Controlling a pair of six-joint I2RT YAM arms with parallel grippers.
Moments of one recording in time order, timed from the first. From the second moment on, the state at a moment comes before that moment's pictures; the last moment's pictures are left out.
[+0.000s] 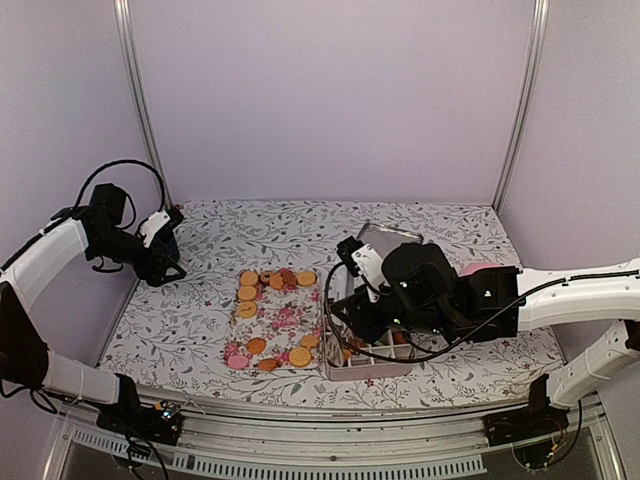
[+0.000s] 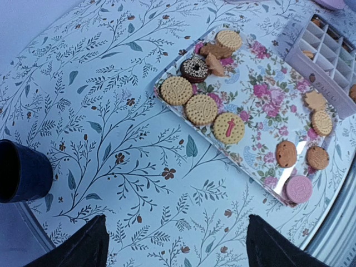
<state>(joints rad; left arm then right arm) 0.06 1.25 1.05 -0.86 0.51 0.73 1.27 1.39 1.04 -0.21 0.32 0.35</state>
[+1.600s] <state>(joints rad) 0.06 1.21 1.01 -0.82 0.51 0.66 1.24 1.89 1.38 -0.08 0.39 0.17</state>
